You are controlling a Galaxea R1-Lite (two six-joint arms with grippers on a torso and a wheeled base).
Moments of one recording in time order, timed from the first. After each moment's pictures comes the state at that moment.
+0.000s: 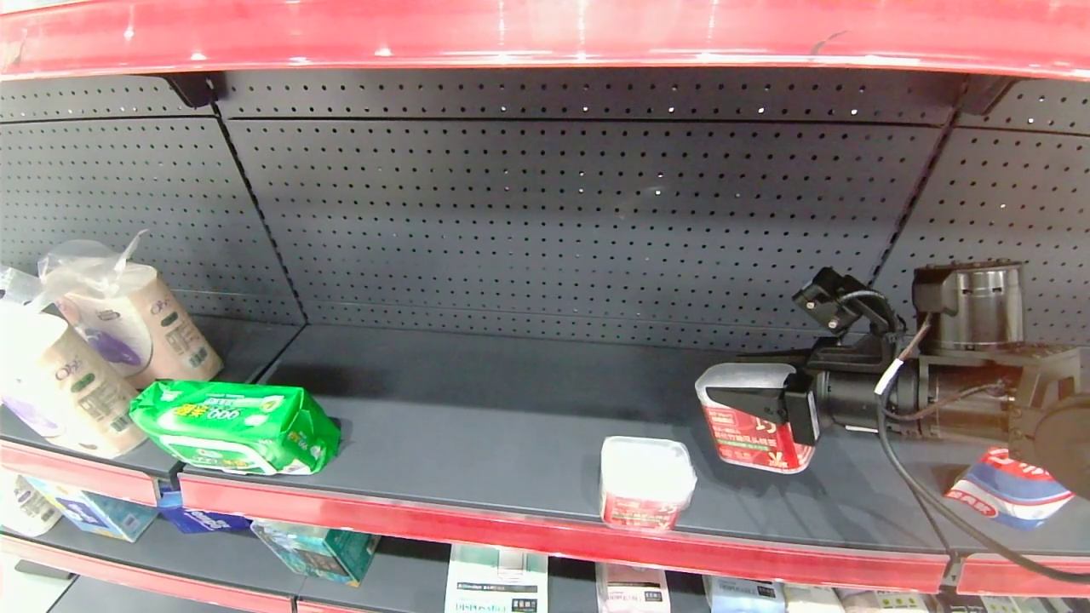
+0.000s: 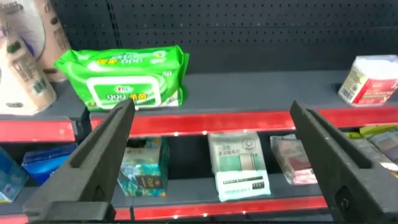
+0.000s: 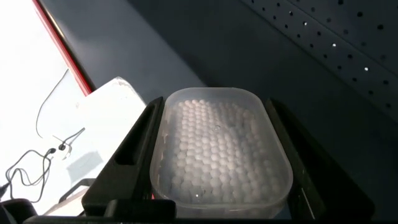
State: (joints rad) left arm -0.19 0.09 0.00 -0.11 0.01 -0.02; right arm 0.25 1.67 -0.70 -0.48 0.48 -0.26
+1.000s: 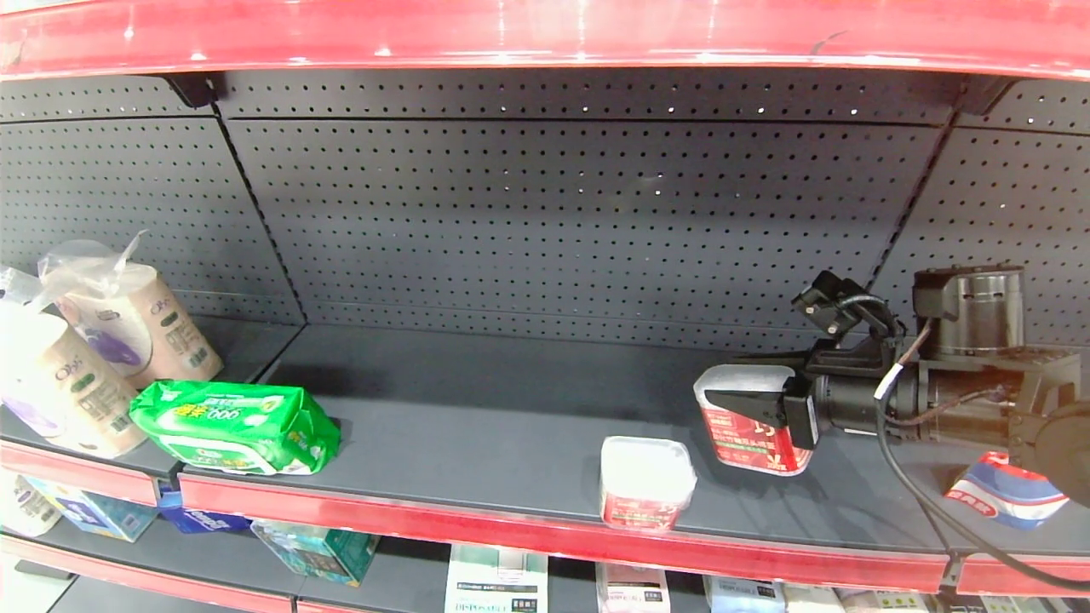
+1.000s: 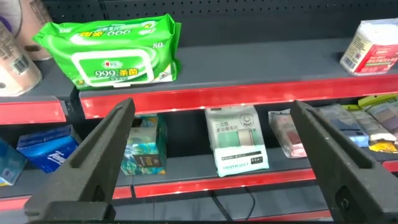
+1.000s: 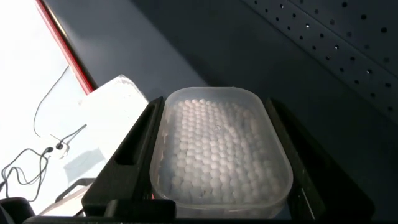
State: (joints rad) left arm -0.20 0.10 0.00 0.00 -0.03 0.01; right arm 0.26 1.67 -0.68 -0.51 0.48 -0.27
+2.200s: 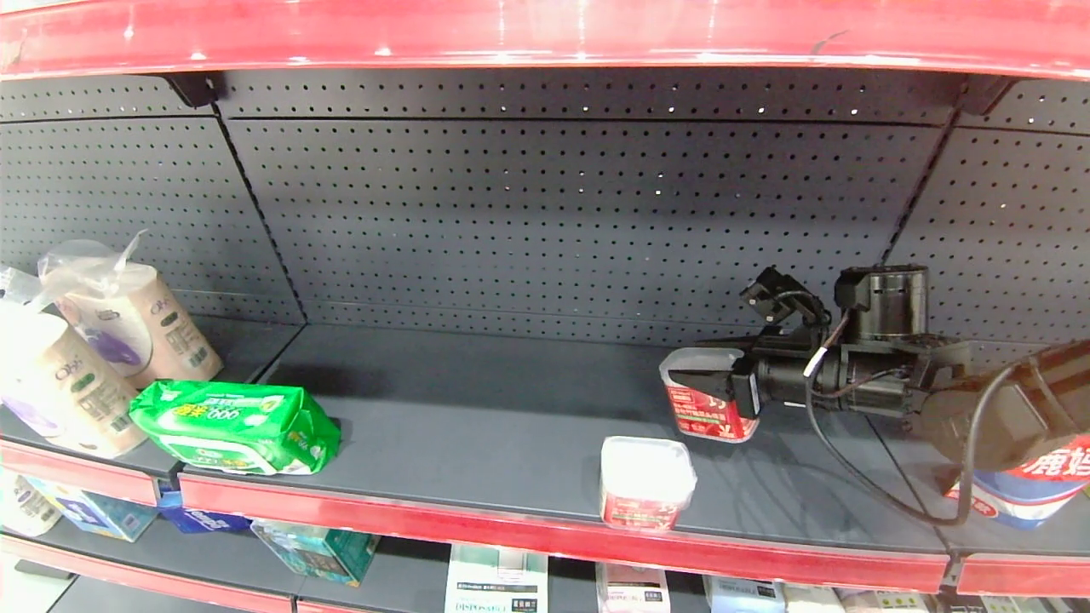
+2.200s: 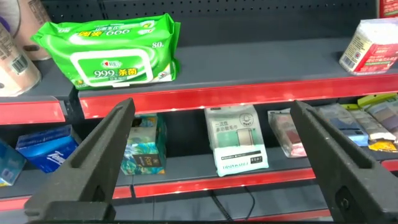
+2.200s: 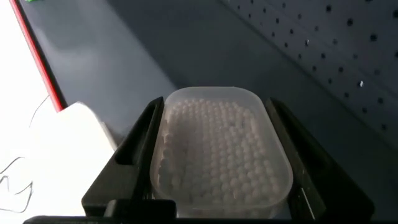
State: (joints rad) left arm -0.20 0.10 0.00 0.00 -0.03 0.01; right arm 0.25 1.90 -0.81 -0.67 0.52 -0.27
